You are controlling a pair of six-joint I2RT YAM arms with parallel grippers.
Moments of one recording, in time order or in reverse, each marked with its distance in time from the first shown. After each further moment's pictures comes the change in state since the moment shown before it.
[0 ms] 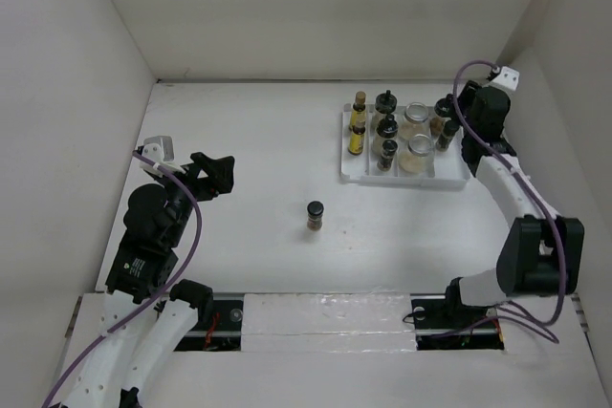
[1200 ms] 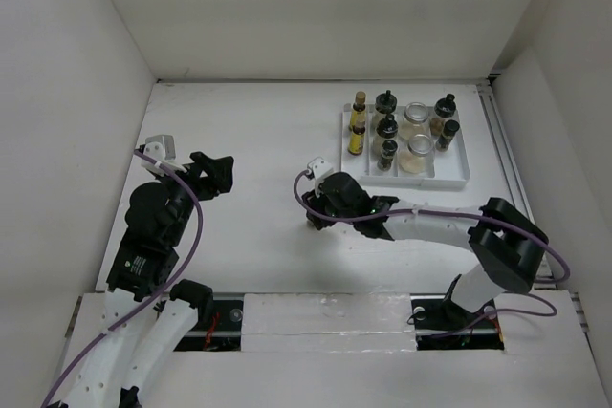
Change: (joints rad) left arm 0.000 0.011 0.000 0.000 0.000 0.001; right arm 1.016 0.084 -0.198 -0.091 -0.119 -0.070
